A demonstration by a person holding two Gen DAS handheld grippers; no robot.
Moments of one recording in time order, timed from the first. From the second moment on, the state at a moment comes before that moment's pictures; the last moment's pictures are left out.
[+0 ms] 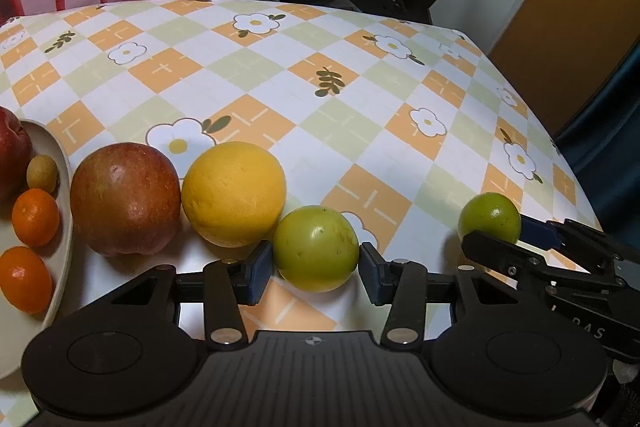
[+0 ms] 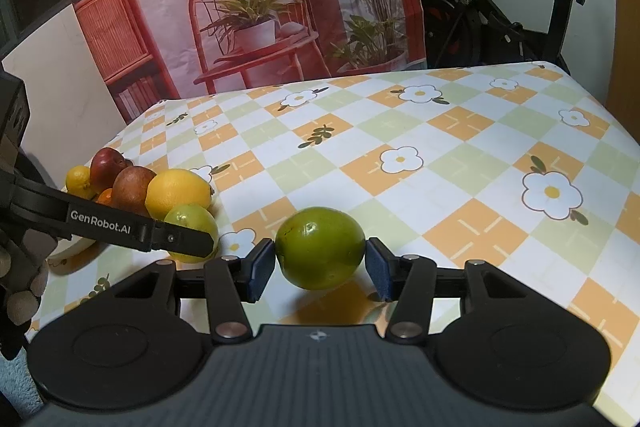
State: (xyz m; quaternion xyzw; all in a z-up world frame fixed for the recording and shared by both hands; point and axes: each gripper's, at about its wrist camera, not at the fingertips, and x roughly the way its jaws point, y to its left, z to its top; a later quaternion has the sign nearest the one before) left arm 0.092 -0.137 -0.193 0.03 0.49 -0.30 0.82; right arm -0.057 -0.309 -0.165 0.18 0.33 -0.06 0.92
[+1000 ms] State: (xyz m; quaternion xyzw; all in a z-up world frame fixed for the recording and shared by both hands) left arm 0.094 0.000 -0.122 0.01 0.39 -0.23 0.89; right arm 0.009 -0.234 -0.122 0.12 0.32 0.04 0.94
